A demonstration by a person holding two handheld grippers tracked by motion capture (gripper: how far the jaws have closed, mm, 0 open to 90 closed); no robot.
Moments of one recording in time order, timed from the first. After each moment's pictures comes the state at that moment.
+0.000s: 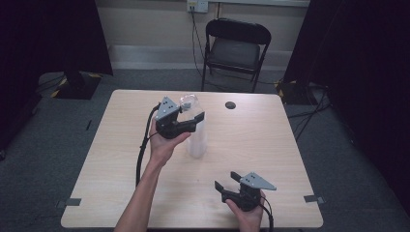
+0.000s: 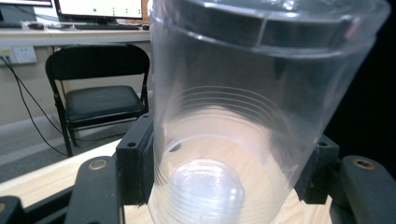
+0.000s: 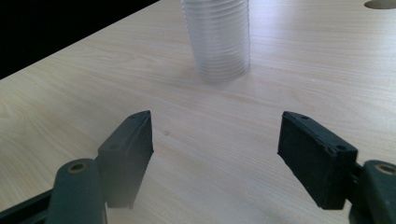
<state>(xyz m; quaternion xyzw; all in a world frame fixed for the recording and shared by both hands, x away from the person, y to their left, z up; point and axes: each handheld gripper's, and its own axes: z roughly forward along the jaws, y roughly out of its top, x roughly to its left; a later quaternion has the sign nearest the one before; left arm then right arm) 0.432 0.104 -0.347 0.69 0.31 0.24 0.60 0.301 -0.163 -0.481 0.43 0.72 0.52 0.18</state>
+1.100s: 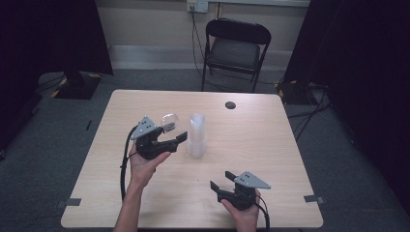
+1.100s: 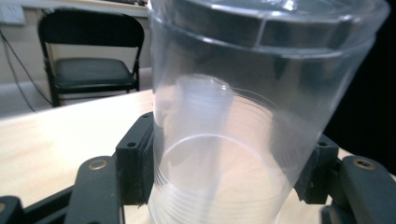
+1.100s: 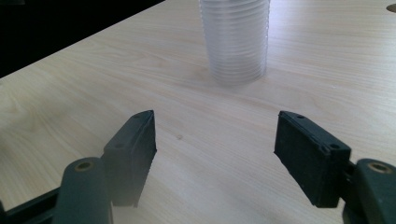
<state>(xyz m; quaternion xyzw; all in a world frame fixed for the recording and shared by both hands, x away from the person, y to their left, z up) 0.389 0.154 -0.385 0.69 0.35 0.17 0.61 0.304 -0.150 -0.480 0.41 0.73 0.52 0.18</state>
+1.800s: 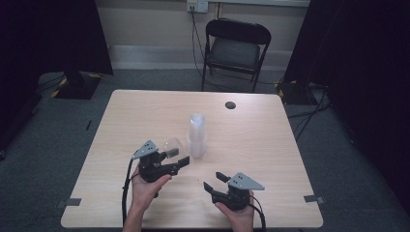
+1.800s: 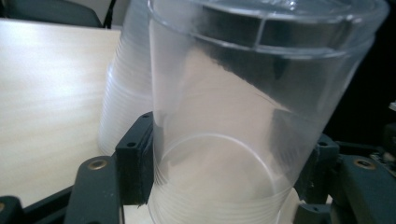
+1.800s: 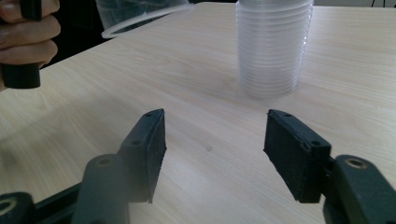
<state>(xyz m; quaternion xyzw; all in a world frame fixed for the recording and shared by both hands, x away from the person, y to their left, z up) 0.353 0.151 -0.436 0.69 0.40 0.06 0.60 0.301 -0.133 -0.479 0.37 0.74 0.54 0.17</state>
